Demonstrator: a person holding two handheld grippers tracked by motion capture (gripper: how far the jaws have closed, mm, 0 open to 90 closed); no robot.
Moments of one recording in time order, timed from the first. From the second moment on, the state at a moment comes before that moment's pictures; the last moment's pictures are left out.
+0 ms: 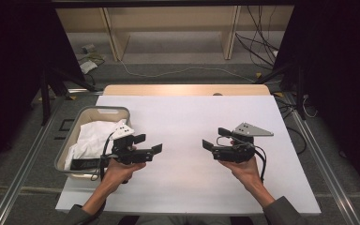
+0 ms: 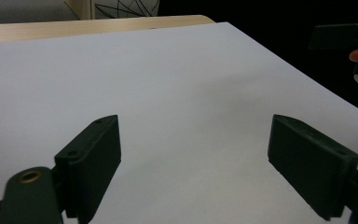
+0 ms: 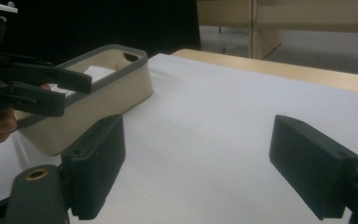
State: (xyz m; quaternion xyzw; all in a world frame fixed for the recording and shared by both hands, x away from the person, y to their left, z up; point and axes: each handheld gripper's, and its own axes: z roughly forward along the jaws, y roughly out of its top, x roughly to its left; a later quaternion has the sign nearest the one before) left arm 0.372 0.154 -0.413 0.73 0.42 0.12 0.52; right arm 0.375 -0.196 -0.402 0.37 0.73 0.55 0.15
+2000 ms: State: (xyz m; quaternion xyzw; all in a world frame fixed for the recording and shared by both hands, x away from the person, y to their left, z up) left arm 0.324 0.175 -0.436 0.75 0.38 0.13 0.53; right arm 0.305 -0.232 -0.420 0.37 0.73 0.54 0.19
